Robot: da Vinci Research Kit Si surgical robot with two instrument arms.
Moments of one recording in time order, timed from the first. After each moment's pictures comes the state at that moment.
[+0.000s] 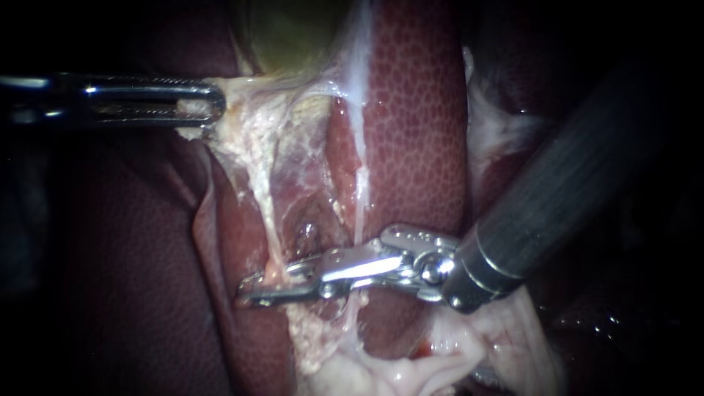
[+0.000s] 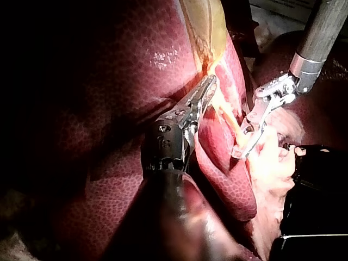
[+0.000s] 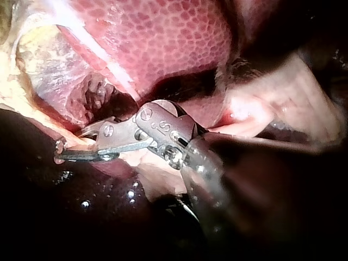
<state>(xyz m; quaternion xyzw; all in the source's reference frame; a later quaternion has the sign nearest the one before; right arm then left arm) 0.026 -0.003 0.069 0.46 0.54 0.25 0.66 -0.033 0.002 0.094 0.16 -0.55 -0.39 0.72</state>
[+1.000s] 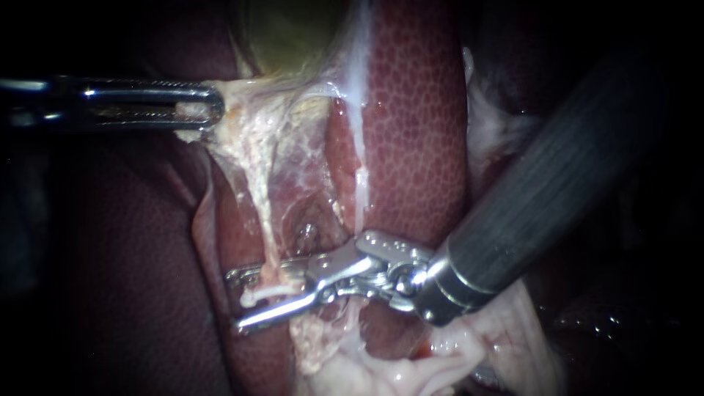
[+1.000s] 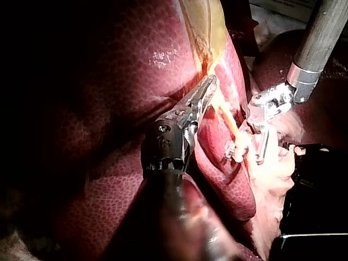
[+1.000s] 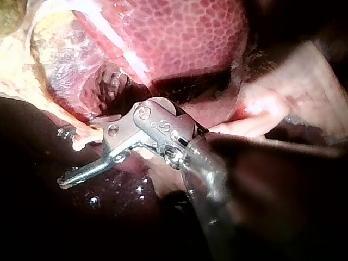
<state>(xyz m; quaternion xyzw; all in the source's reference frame) 0.029 -0.004 0.069 0.45 0.60 0.22 0.62 -0.033 0.002 0.094 0.16 -0.55 -0.39 0.72</state>
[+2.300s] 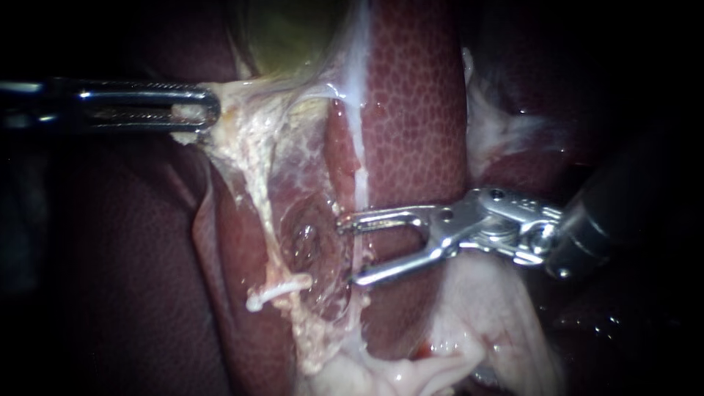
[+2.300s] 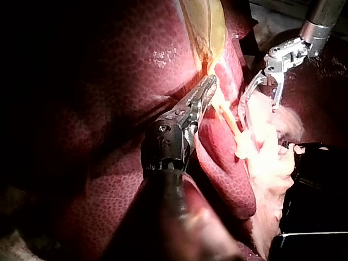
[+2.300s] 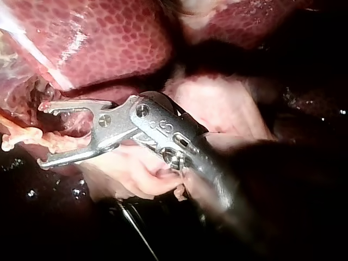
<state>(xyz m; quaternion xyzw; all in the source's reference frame) 0.014 0.002 0.064 0.38 0.64 0.14 0.66 -0.032 0.001 0.094 0.16 -0.55 -0.39 0.72</state>
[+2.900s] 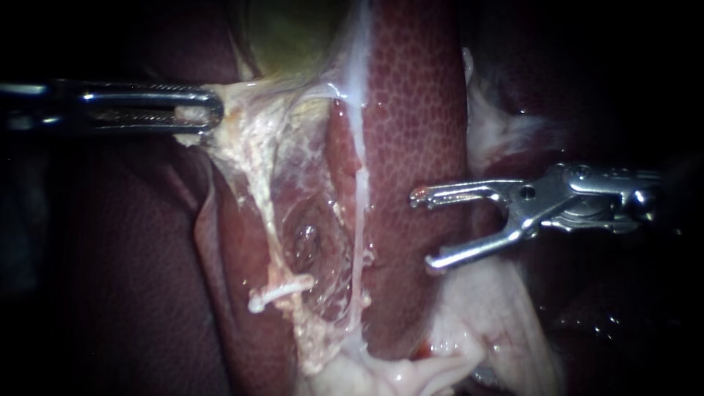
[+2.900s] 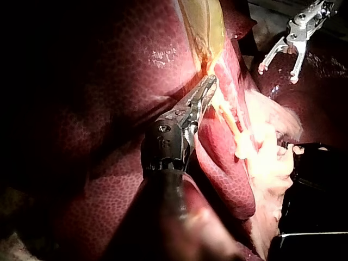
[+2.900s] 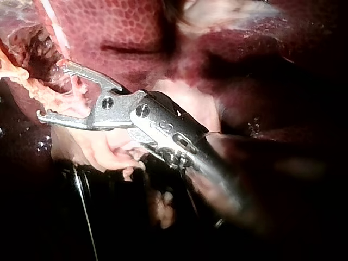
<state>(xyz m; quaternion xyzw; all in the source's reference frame) 0.008 0.005 0.059 0.33 0.62 0.13 0.70 -0.033 0.001 0.094 0.16 -0.55 -0.39 0.72</state>
